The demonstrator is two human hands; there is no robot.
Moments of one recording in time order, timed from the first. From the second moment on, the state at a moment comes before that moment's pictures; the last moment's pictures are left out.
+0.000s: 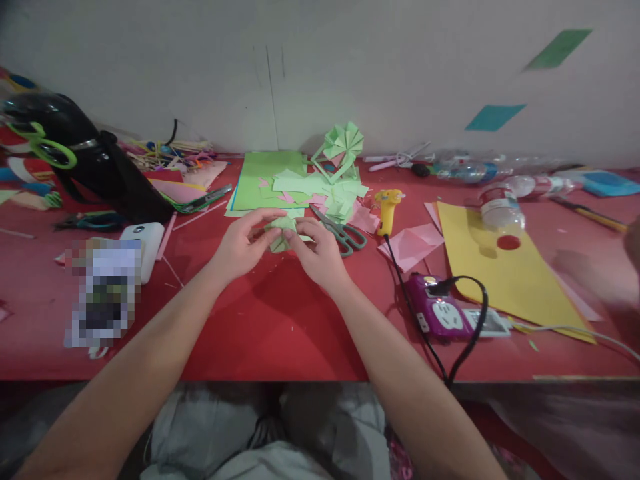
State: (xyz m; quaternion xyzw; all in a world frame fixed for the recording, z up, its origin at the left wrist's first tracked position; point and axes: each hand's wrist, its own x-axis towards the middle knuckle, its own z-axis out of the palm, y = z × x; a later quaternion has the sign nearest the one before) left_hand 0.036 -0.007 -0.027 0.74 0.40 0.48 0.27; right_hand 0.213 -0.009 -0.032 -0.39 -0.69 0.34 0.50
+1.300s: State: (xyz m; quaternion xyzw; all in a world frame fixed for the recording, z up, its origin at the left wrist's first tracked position) left_hand 0.032 -0.010 -0.018 0.79 0.36 0.48 0.11; right_hand 0.213 -0.013 -0.034 -0.39 -0.69 0.26 0.55
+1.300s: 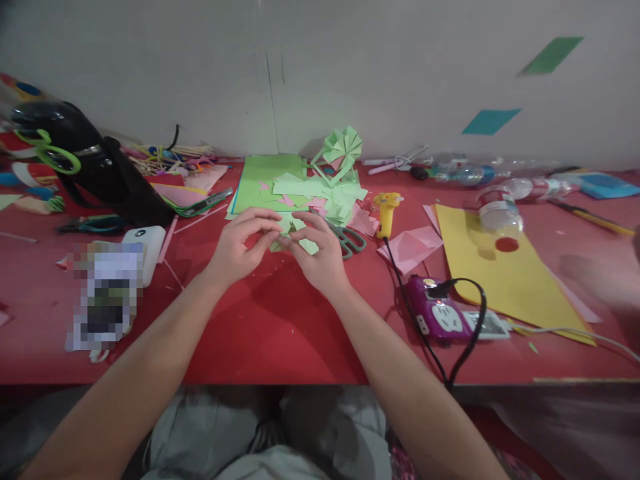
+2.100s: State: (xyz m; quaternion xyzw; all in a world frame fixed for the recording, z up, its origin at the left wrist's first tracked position) left_hand 0.031 -0.010 -0.018 0.80 0.38 0.44 0.12; right_hand 0.213 -0.013 -0.034 -0.40 -0.72 0.22 0.53
